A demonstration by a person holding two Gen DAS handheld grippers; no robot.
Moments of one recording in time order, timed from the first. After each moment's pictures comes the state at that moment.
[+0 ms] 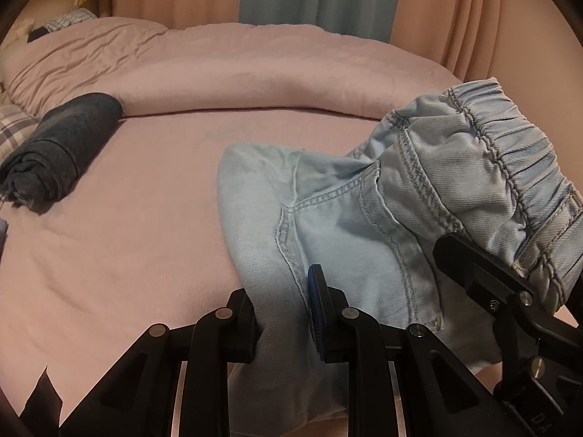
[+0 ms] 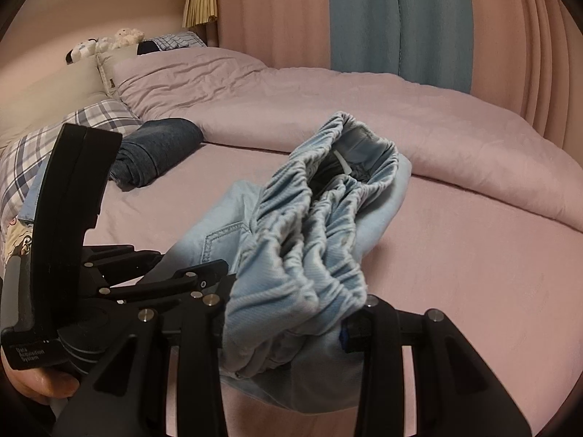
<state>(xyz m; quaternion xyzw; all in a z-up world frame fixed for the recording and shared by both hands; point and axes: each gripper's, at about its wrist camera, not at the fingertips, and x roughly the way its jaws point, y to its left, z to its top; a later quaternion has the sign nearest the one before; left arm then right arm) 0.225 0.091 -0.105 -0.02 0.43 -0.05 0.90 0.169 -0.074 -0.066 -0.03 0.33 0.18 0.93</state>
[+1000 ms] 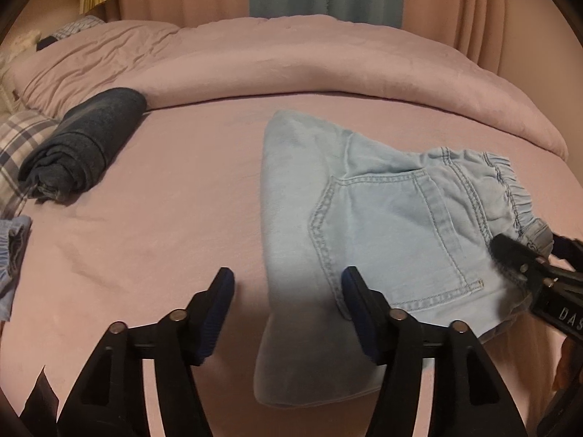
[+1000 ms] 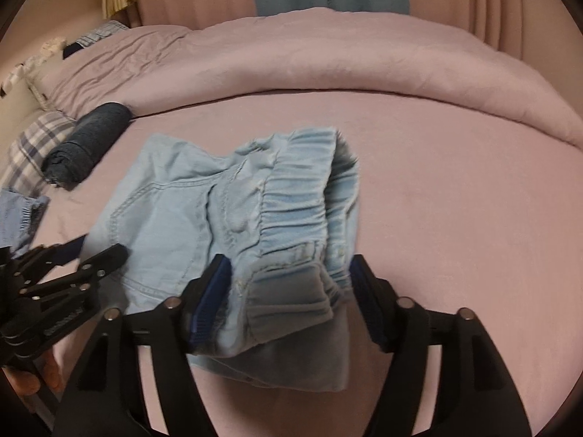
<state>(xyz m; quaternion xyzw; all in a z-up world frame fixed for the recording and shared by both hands) 0.209 0.101 -0.115 0.02 0.44 -0.02 0.90 0.183 -0.116 -0.107 0.03 0.44 0.07 0.90</state>
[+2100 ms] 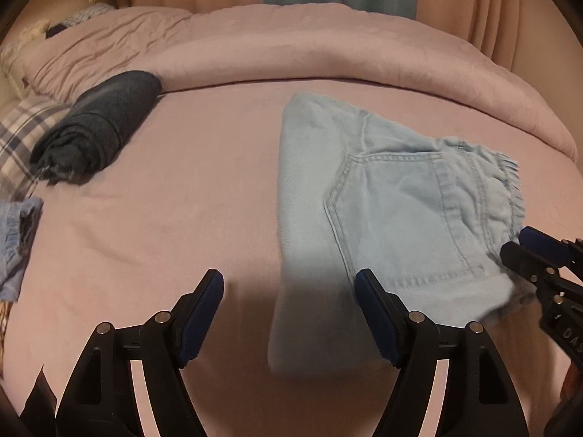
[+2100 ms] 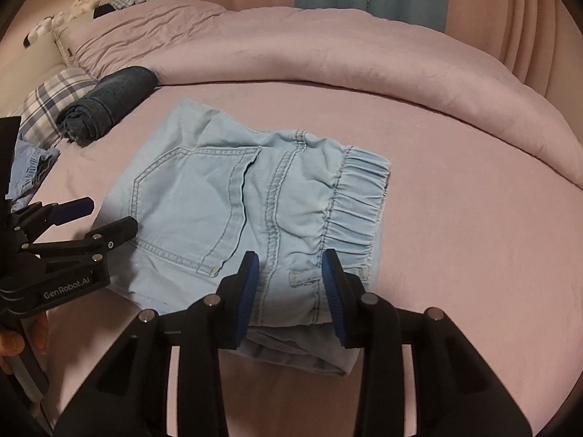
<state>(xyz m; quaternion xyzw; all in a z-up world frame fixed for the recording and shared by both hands) 0.194 0.109 -0.108 0.02 0.47 0.01 0.88 0.179 -0.113 -0.099 -0.03 0.45 0.12 0.89</state>
